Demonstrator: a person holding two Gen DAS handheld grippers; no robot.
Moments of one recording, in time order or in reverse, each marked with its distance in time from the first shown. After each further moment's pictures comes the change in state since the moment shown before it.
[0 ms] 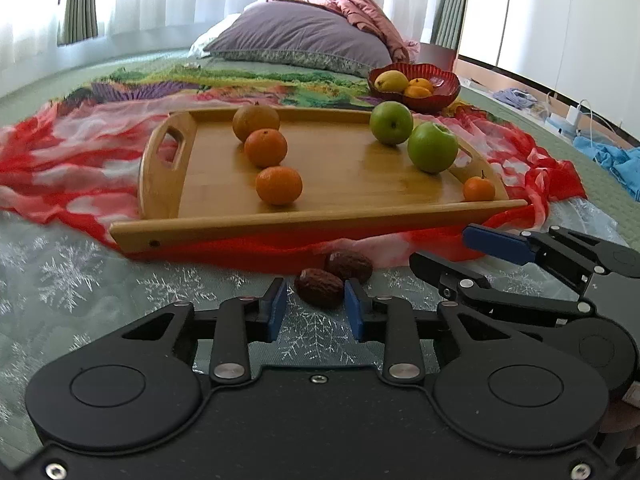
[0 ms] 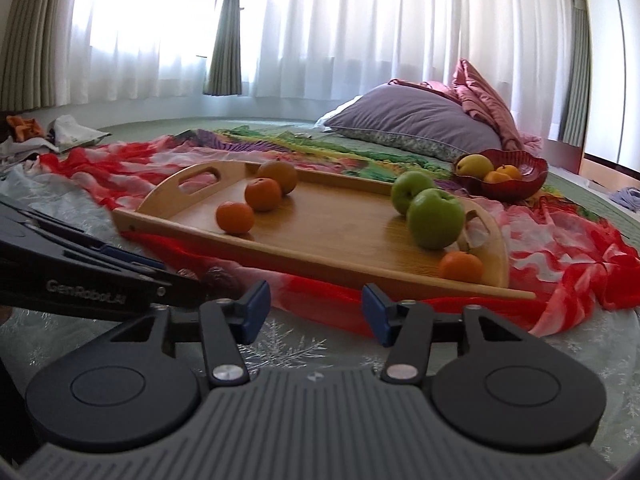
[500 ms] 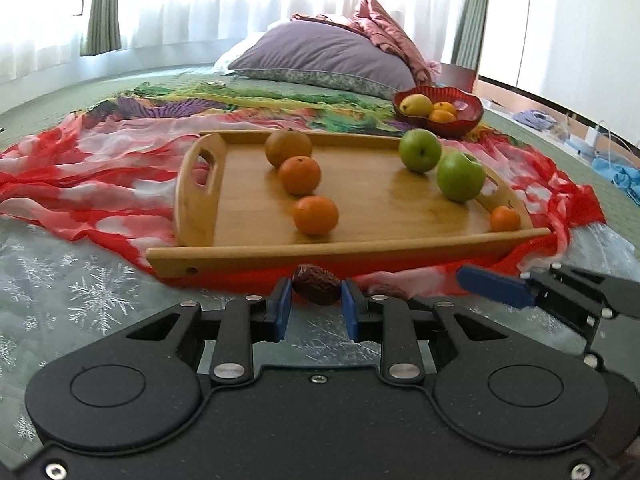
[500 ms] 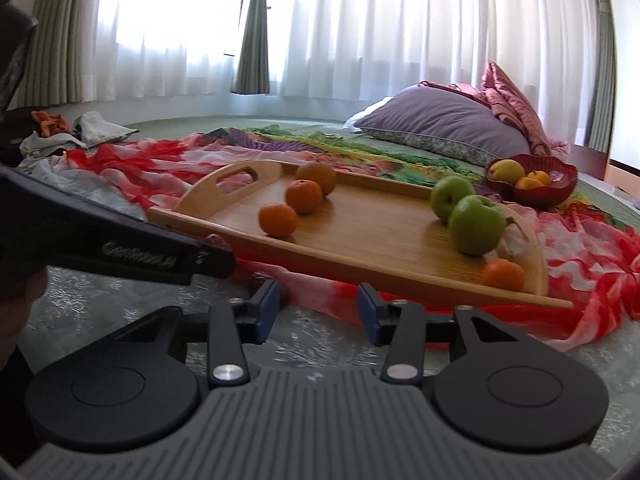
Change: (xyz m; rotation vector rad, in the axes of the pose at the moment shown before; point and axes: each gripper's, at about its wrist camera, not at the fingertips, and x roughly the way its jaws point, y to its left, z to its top) left arm -0.007 0.015 0.012 -0.021 -0.070 0.070; right arm 0.001 0.020 0.003 -0.024 -0.003 0.085
